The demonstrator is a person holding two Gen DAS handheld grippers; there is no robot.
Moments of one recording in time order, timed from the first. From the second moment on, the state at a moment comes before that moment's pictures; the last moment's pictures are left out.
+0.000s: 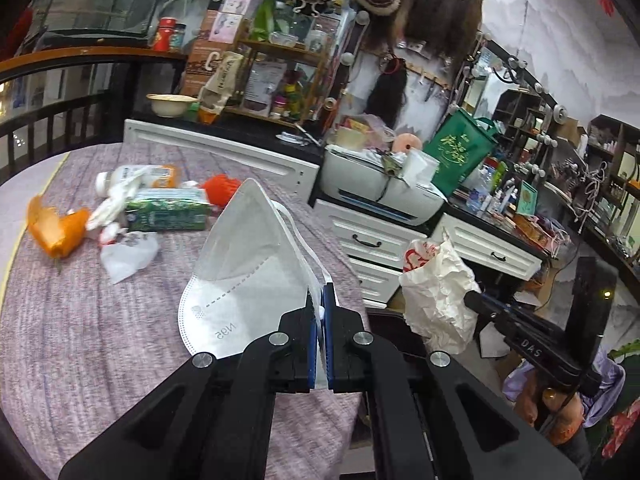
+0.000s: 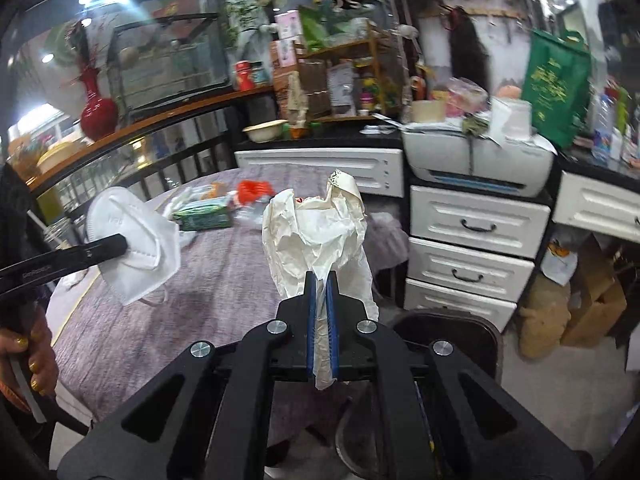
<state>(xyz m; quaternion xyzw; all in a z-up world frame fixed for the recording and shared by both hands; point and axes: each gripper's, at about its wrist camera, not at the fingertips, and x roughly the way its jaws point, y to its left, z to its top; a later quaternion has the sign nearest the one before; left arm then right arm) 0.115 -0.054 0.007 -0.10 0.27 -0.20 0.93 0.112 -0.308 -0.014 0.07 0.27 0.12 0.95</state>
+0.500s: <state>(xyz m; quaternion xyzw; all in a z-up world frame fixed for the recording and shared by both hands) 0.134 -0.143 -0.007 -0.07 0.30 -0.26 0.91 0.152 -0.386 -0.126 0.15 0.38 0.01 0.91</state>
